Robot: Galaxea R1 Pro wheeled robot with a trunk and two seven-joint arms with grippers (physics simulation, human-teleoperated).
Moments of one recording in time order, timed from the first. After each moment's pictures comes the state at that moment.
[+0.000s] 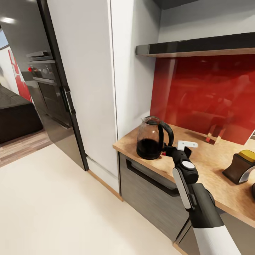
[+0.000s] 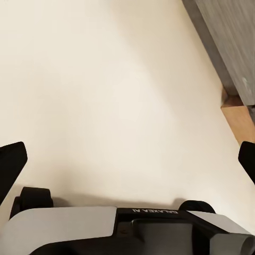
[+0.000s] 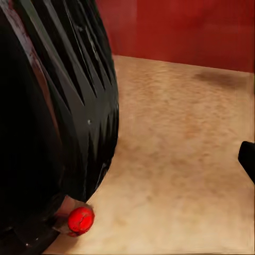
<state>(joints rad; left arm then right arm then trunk) -0.23 0.25 -0.04 -0.03 0.53 -0.18 -0.73 -0.59 0.04 0.10 -1.52 -0.10 0.56 -0.40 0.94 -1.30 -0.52</state>
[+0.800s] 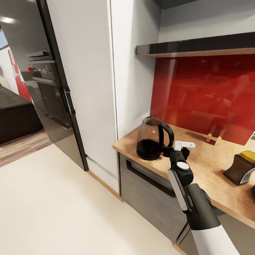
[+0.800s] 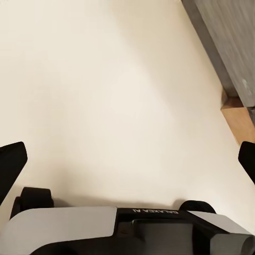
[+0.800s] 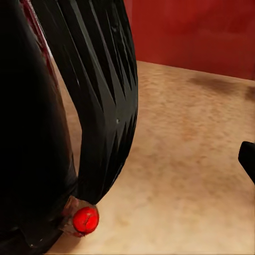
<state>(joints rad) -0.23 0.25 -0.04 -0.03 0.53 -0.18 -0.73 -0.59 0.04 0.17 -1.52 -0.10 0.56 -0.49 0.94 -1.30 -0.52</state>
